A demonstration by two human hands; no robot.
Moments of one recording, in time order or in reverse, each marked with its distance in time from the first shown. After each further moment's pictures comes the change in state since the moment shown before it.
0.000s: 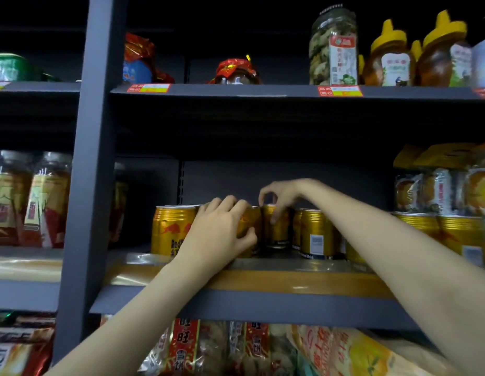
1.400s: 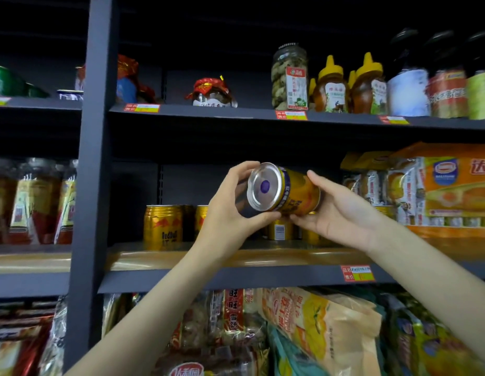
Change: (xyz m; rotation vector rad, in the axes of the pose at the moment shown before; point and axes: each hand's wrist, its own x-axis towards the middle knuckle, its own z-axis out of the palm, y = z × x) left_hand -0.014 0.066 -0.065 -1.141 0.128 0.021; right_hand -0.226 -0.041 0.029 1.928 0.360 -0.035
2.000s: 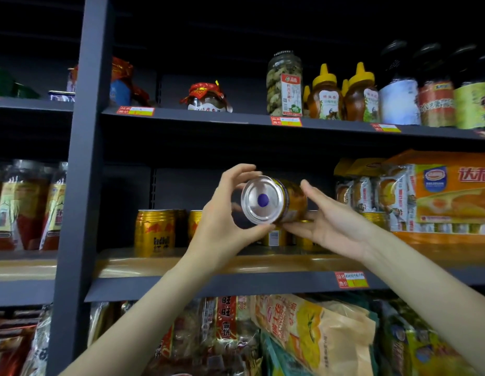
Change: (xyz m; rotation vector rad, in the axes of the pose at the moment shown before) left_hand -0.001 -0.002 -0.001 0.125 0.005 0.142; right_hand 0.001 0.005 -0.006 -0.127 0.007 -0.063
